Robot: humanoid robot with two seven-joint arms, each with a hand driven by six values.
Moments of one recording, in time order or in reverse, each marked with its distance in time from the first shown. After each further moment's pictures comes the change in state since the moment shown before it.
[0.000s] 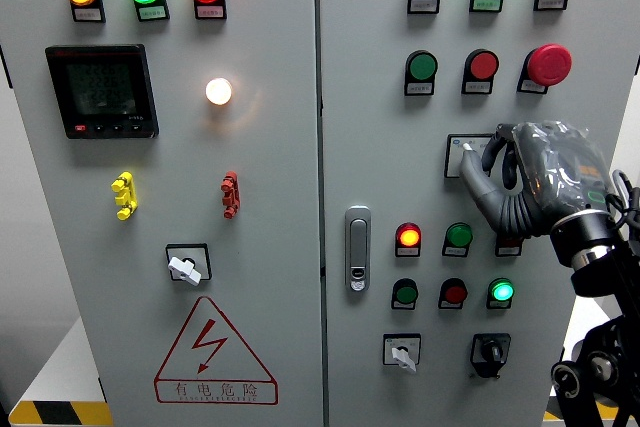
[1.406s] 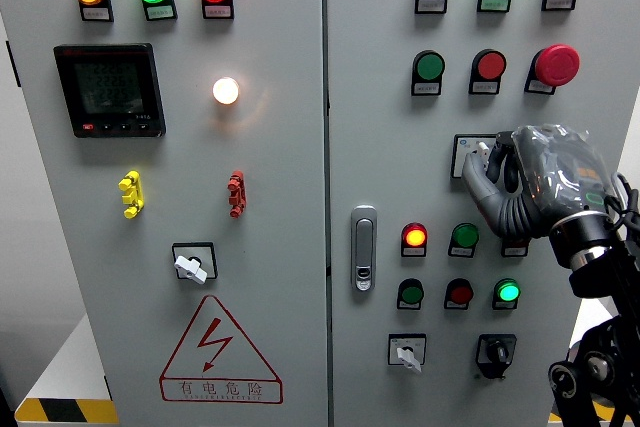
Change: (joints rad) left arm 0.000 0.000 0.000 0.000 0.001 0.000 0.000; right arm 0.000 0.000 0.000 -0.008 -0.014 -0.002 -0.021
